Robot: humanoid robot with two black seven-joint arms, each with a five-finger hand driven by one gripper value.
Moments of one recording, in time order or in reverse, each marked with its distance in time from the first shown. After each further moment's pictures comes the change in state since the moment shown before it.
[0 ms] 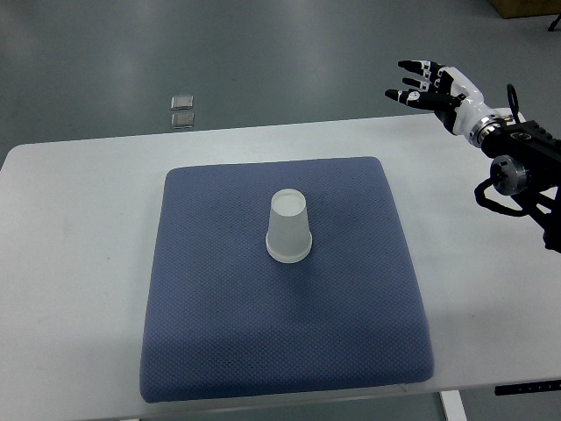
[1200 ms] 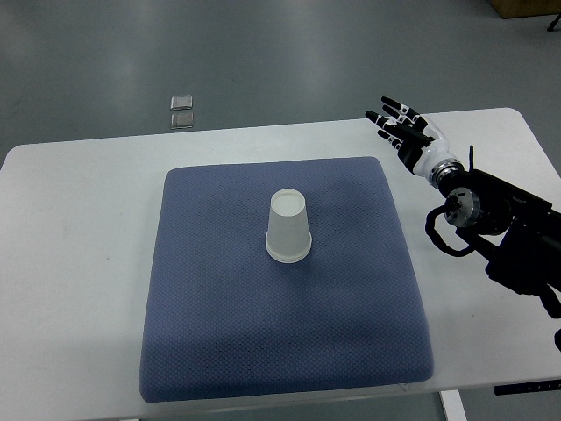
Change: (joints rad) left arm 0.000 0.000 0.000 0.000 0.000 0.000 0.000; right arm -0.119 0.159 0.118 0.000 0.230 -0.039 0.012
